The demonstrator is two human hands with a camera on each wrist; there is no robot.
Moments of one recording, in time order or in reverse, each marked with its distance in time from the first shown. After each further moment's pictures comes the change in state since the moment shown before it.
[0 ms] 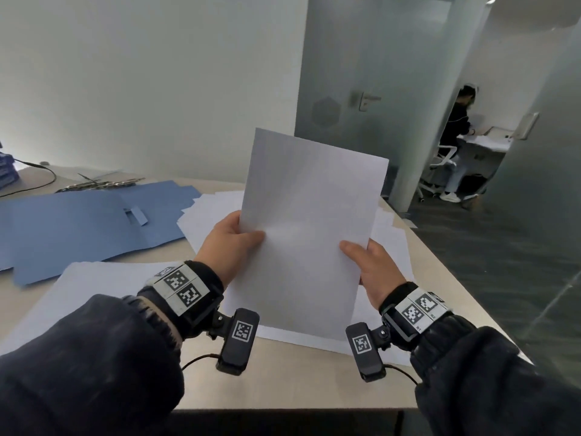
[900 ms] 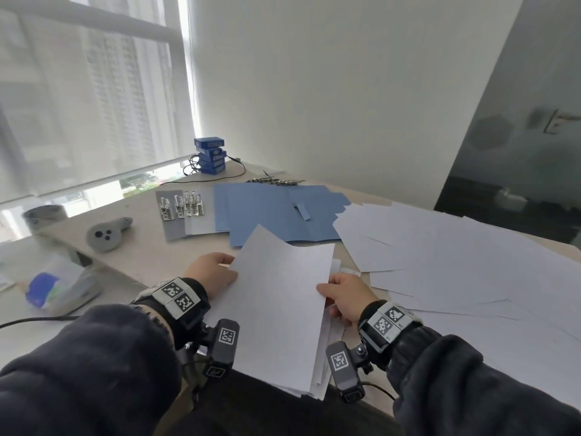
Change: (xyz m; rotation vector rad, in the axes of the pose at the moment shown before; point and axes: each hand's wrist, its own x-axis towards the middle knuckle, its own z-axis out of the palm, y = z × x) left_hand -0.098 -0.061 -0.278 0.542 0.481 -0.455; right_hand -0.008 0.051 0.280 -0.335 -0.493 0.272
